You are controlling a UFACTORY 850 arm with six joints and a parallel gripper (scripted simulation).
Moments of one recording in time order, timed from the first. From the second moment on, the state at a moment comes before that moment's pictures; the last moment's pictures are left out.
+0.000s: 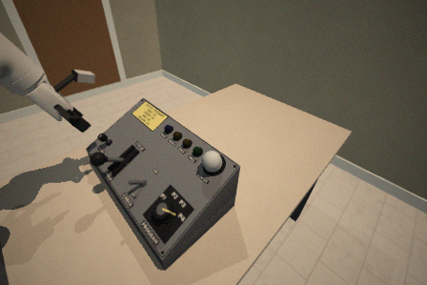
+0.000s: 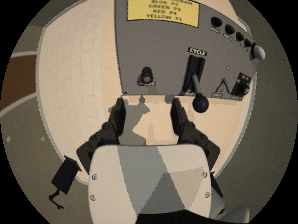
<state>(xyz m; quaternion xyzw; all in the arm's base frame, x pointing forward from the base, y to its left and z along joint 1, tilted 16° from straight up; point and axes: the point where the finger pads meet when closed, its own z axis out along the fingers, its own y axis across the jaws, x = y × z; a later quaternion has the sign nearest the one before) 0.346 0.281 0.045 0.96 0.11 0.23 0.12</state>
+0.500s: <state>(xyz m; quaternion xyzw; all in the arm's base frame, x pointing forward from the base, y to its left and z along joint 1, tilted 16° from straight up) 0.369 0.273 0.002 0.96 0.11 0.23 0.12</state>
